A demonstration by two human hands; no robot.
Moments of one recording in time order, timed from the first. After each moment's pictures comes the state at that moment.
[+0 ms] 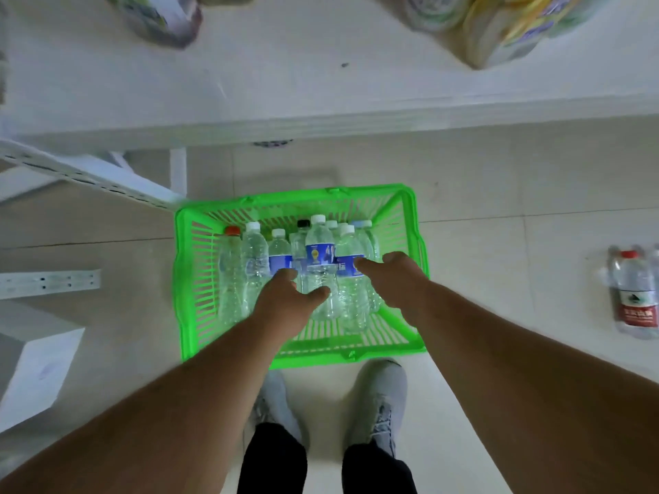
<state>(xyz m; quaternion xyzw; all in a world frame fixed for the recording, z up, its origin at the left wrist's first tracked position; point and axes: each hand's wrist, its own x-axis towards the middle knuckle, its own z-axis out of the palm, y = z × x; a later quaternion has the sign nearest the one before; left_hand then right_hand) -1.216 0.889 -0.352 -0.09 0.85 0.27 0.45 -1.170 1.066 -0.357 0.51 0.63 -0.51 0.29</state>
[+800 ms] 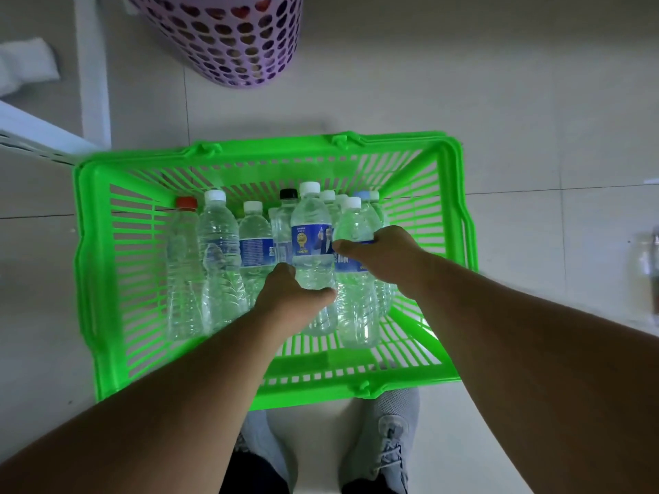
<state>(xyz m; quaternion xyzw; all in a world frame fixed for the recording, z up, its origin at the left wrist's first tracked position) -1.214 0.890 -0.507 -0.10 0.83 0.26 0.49 -1.189 1.069 -0.504 0.46 0.70 -0.46 0.29</state>
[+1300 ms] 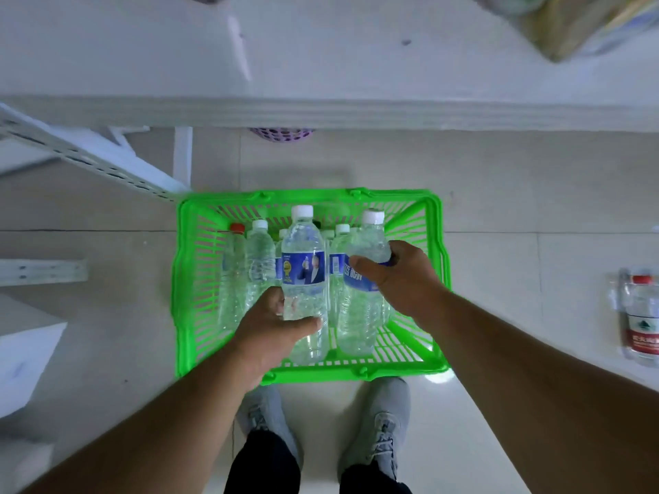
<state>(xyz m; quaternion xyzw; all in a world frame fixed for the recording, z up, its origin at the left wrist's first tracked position) -1.212 0.832 -0.369 -0.14 0.78 0.39 0.46 -1.183 1.057 -0.381 0.39 0.73 -0.54 0.17</state>
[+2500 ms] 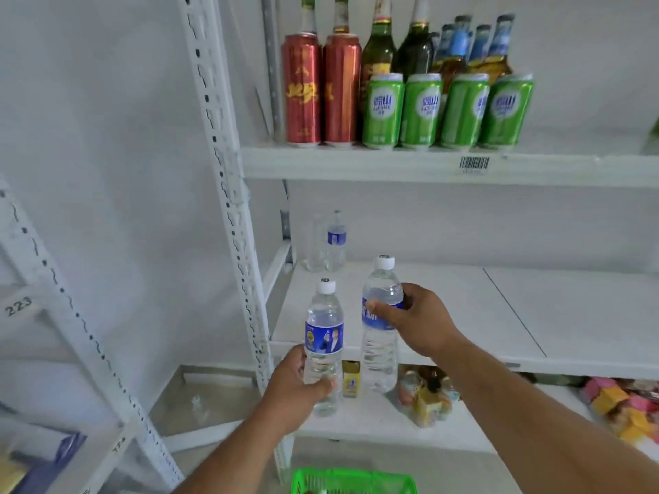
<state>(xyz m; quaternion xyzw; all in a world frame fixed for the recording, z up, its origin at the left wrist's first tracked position) -1.207 0.748 0.346 0.13 0.78 0.60 0.15 -1.180 0.985 0.436 0.11 0.85 -0.50 -0.15</state>
